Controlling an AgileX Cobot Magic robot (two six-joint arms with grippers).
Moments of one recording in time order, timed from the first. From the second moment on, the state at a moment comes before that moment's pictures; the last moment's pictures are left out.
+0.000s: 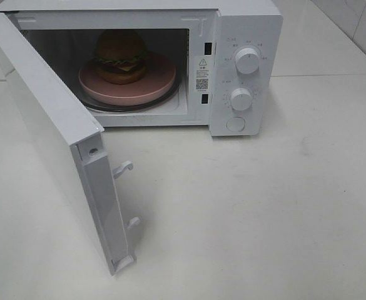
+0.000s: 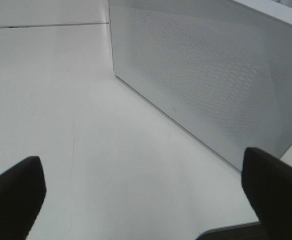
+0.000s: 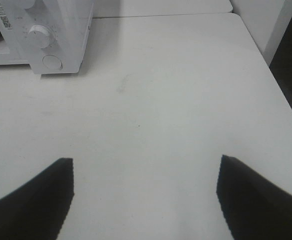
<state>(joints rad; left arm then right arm) 0.04 0.00 -0.52 -0.22 1.09 0.16 0.08 0.00 -0.51 -0.10 1.01 0.13</state>
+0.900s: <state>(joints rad) 0.04 0.00 -0.52 -0.22 1.09 0.16 0.08 0.00 -0.51 -0.10 1.01 0.13</state>
